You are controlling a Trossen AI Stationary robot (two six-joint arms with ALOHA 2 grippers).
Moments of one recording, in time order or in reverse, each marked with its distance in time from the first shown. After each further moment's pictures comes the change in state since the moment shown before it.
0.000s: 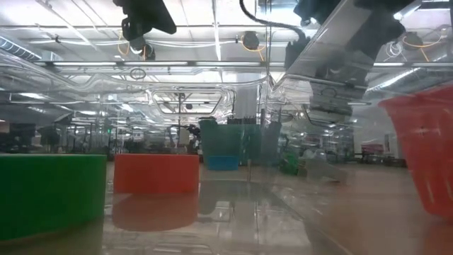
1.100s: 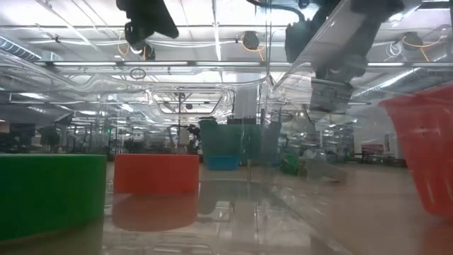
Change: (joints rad) left arm 0.036 0.004 0.000 0.001 0.032 0.008; right arm 0.001 -0.043 0.108 -0.211 0.011 -0.029
